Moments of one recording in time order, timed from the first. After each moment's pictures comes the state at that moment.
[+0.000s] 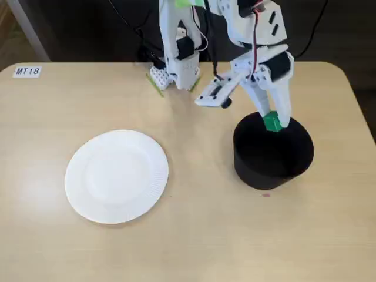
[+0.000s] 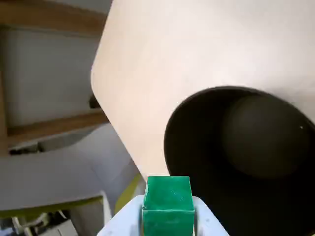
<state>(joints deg) -34.7 97.5 86.4 59.9 -6.1</state>
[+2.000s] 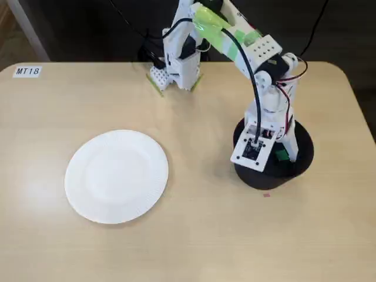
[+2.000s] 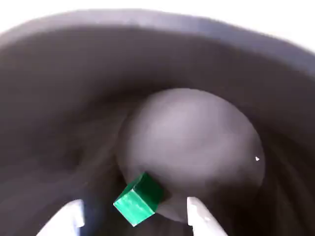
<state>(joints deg) -36.9 70.8 86.5 56.0 -20.8</state>
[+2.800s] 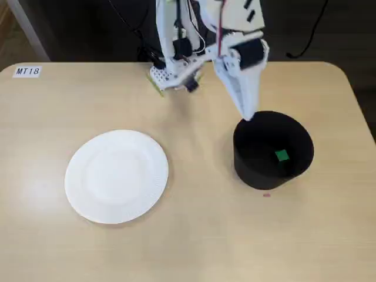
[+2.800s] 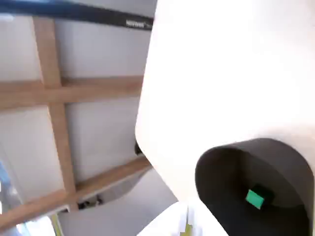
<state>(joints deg) -15.9 114.9 86.8 66.2 -1.1</state>
